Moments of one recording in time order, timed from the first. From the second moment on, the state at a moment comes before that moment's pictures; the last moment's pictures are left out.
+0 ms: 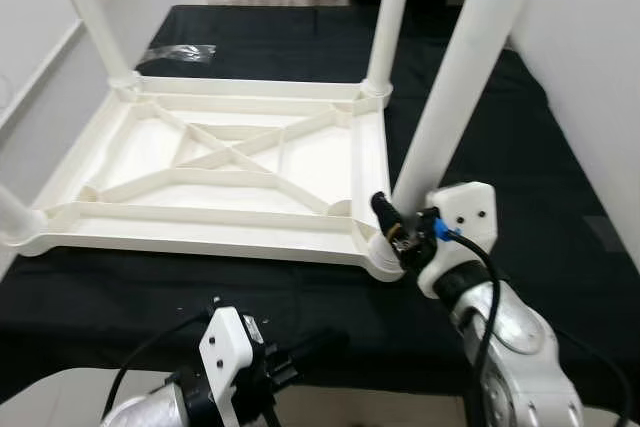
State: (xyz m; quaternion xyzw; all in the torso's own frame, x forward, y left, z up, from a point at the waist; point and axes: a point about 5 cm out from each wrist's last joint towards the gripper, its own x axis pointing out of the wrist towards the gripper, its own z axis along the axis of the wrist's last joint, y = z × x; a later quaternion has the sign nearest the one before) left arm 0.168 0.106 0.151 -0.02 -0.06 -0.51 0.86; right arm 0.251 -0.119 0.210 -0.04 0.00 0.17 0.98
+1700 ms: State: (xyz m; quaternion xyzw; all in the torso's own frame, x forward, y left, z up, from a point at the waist) left arm 0.159 0.103 0.156 -0.03 -0.06 -0.50 0.86; right arm 0.281 -0.169 0.208 -0.07 -0.02 0.31 0.95
